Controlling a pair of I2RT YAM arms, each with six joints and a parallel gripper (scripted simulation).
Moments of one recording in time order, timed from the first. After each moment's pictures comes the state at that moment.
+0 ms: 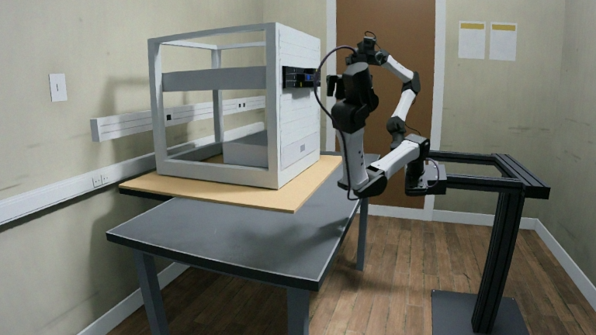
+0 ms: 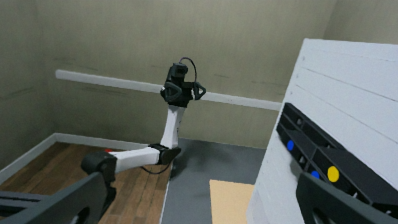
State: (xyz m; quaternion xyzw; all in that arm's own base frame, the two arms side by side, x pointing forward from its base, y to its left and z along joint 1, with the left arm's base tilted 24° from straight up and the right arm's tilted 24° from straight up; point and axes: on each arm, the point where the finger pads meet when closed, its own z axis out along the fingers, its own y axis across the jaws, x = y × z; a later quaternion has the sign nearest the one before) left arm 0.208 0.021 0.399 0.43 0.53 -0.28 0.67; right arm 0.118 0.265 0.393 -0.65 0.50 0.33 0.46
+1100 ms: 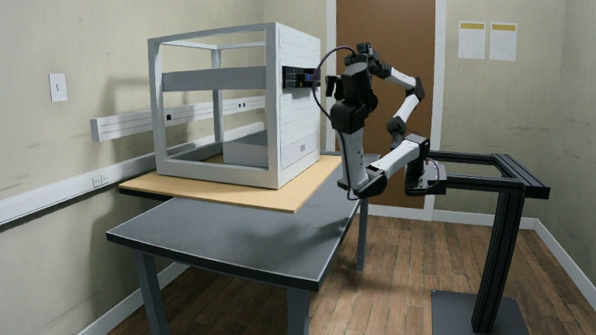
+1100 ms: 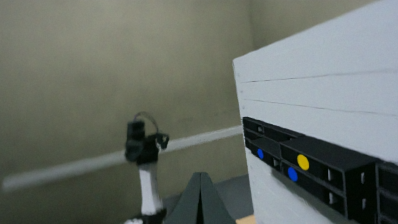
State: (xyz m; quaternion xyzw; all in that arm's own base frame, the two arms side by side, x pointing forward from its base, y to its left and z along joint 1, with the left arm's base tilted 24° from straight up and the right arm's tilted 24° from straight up) left arm 0.210 0.024 0.400 0.43 0.53 -0.28 0.67; right arm 0.155 0.278 0.384 -0.45 0.57 0.40 0.55
